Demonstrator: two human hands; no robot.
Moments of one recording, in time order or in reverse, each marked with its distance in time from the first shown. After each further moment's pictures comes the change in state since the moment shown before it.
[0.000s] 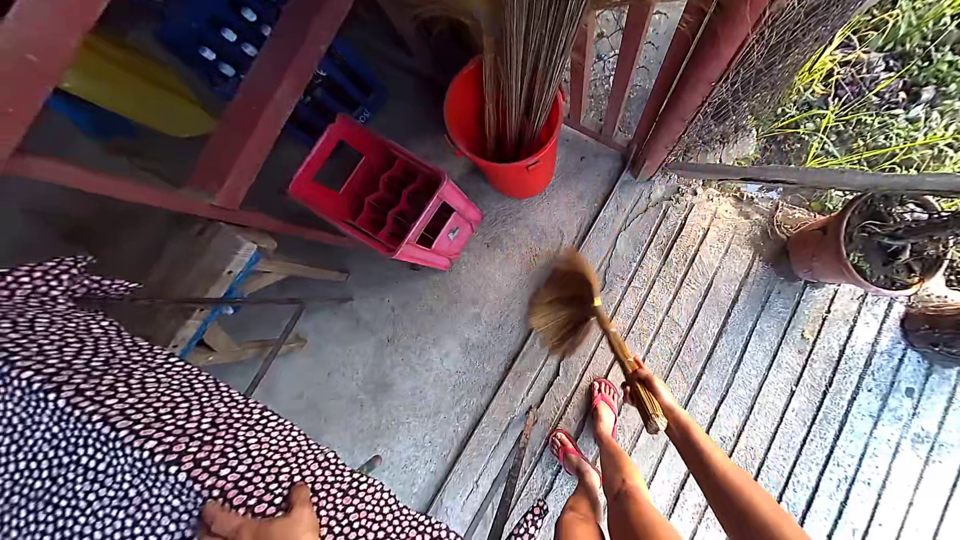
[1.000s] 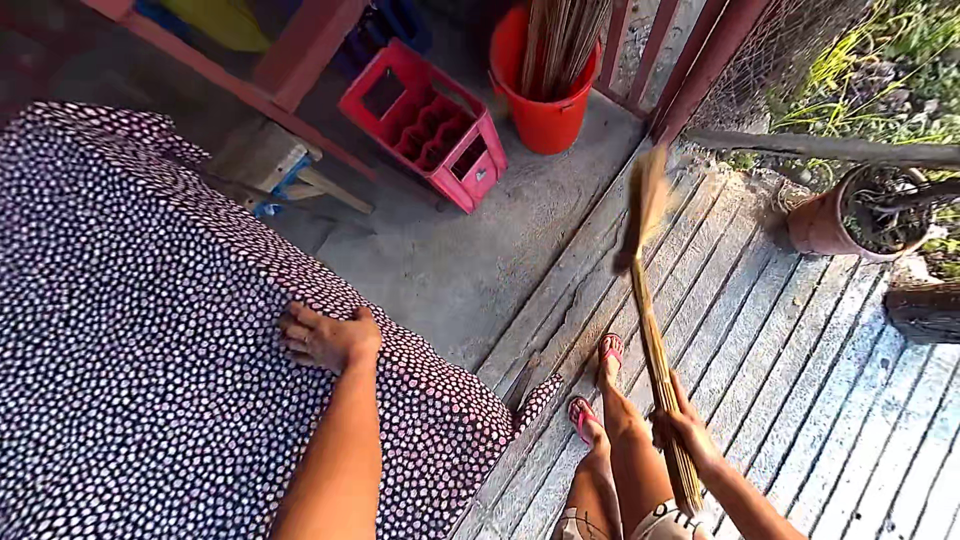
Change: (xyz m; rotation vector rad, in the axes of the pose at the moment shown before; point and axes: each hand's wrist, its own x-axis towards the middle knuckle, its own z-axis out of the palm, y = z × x) left_hand 0.008 -0.005 0.007 -0.081 -0.012 -0.013; right_hand -0.217 0.157 -0.019 -0.241 -0.028 -0.176
